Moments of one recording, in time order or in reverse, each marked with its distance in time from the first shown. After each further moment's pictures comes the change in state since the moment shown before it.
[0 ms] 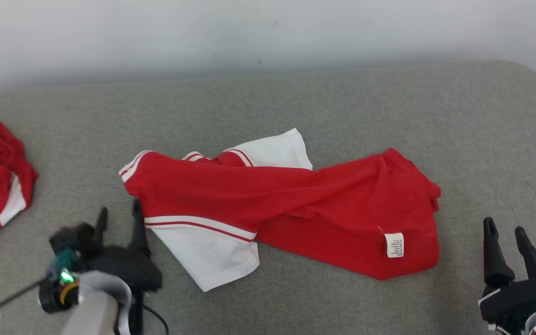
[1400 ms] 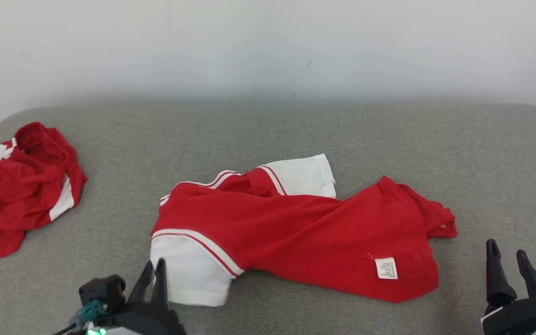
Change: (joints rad) left arm 0.335 0.029 -0.119 -0.468 -0.058 0.126 0.170; right arm 0.058 0.000 -0.022 0.042 0.035 0.000 -0.023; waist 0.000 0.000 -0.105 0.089
